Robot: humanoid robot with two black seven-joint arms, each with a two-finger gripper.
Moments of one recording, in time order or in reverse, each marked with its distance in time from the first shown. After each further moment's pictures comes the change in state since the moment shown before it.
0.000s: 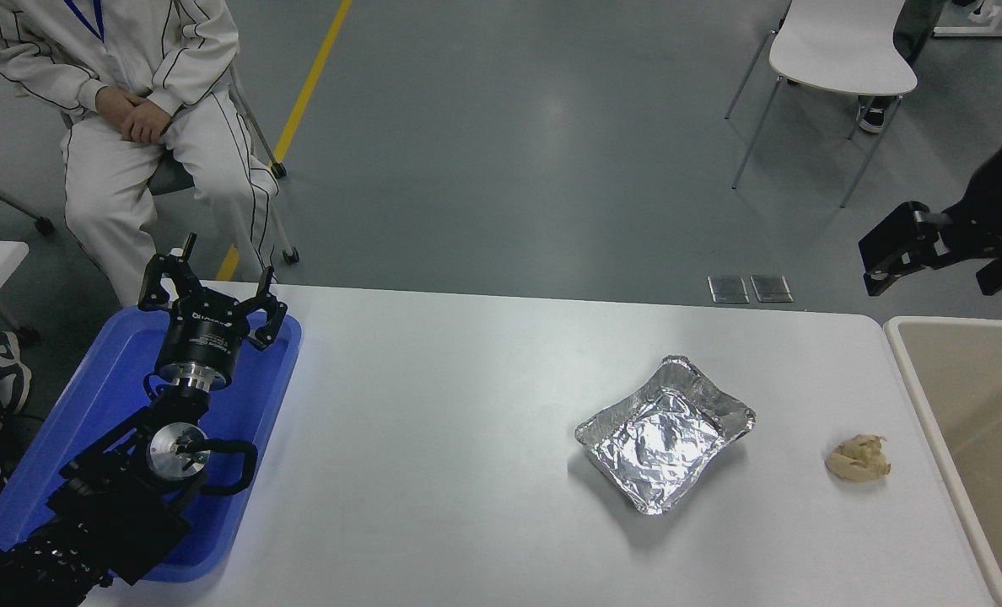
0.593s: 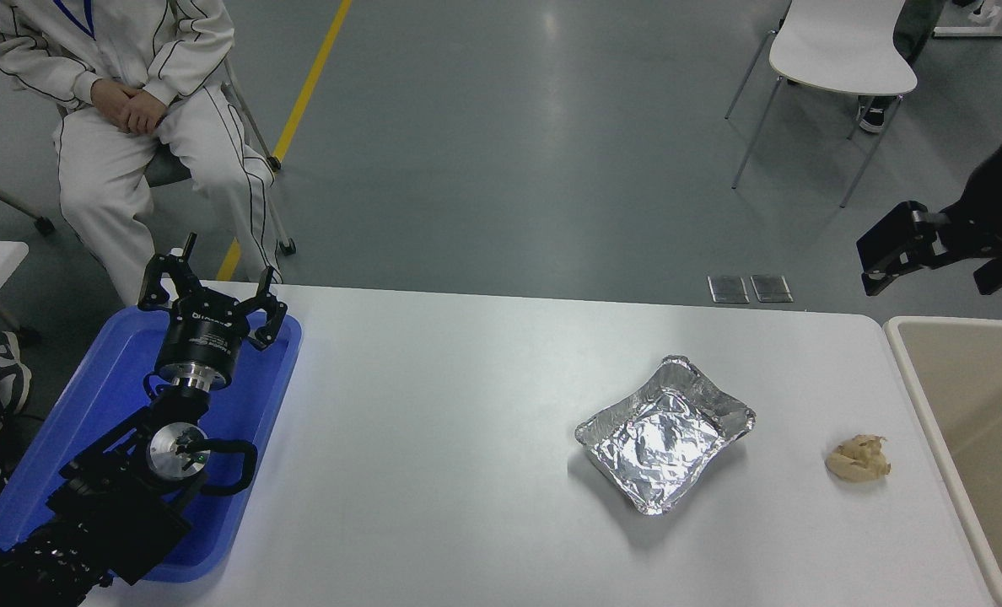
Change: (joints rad) left arm 0.000 0.000 0.000 0.000 0.000 0.000 0.000; right arm 0.003 0.000 0.007 0.000 0.000 0.000 0.000
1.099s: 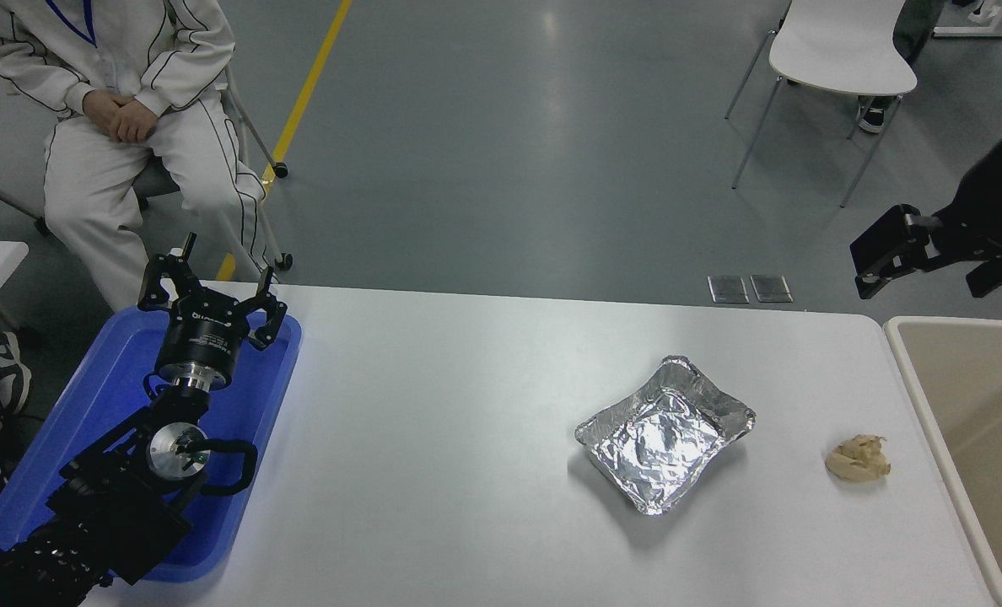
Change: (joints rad) left arm 0.000 0.000 0.000 0.000 0.000 0.000 -0.001; right arm -0.025 0.005 0.009 0.001 0.000 0.000 0.000
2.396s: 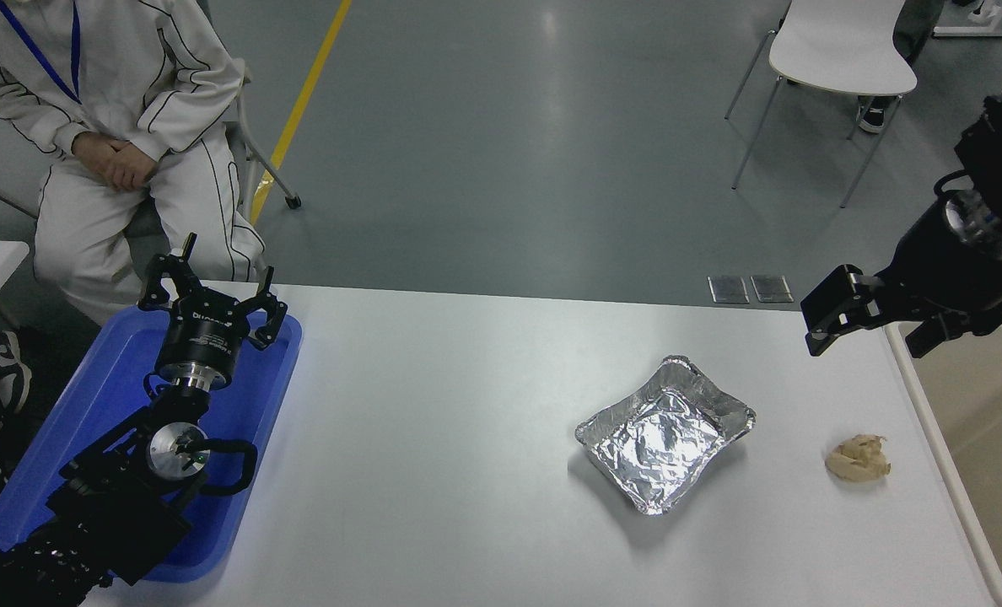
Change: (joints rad) left arm 0.000 0.000 -0.001 0.000 0.000 0.000 0.000; right arm -0.201 -0.025 0.110 -0.007 0.025 -0.011 0.000
